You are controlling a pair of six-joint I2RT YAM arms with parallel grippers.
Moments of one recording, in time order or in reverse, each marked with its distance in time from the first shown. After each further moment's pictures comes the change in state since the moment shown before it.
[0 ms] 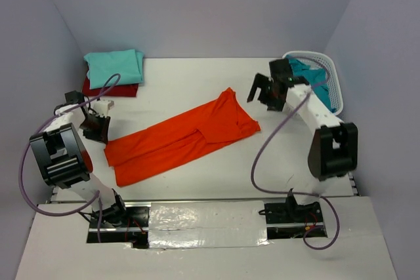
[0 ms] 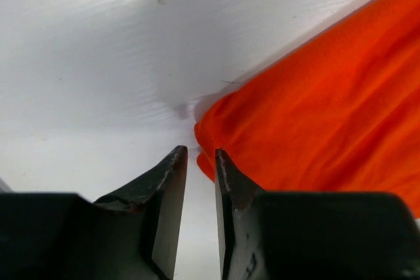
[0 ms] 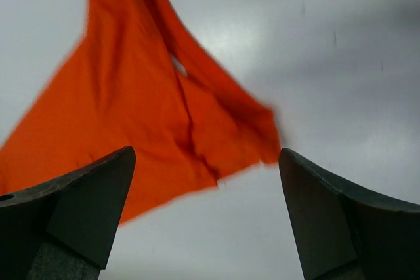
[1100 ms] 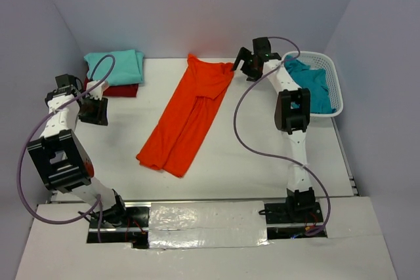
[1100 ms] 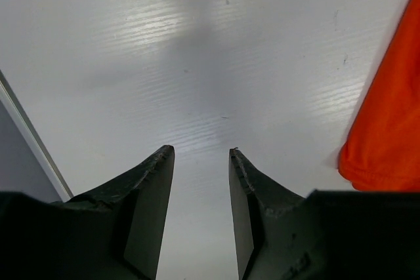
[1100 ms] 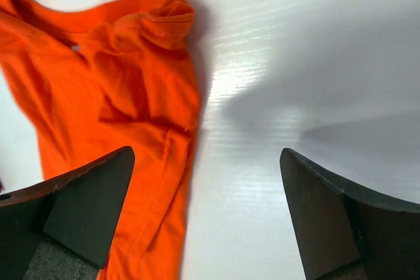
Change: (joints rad) left arm -0.017 -0.055 0.192 -0.069 0.077 -0.053; right arm -0.017 0.820 0.871 0.076 -0.121 0.097
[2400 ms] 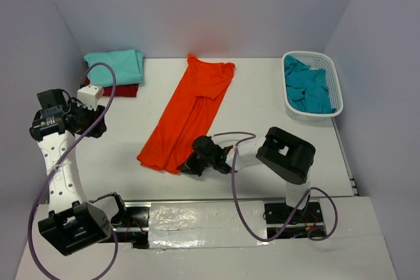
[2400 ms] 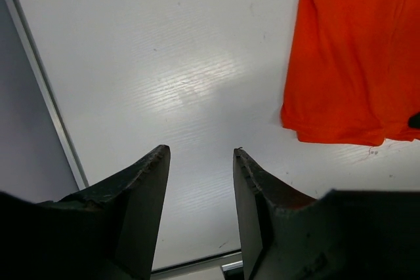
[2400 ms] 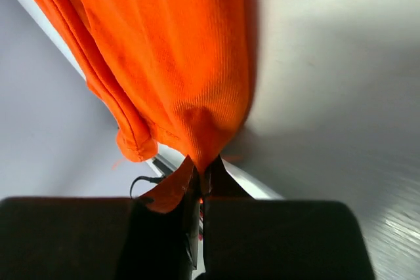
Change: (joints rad) left arm 0.031 -0.535 -0.124 -0.164 0.109 0.025; right arm 0.880 -0.675 -1.499 0.889 0.071 1.076
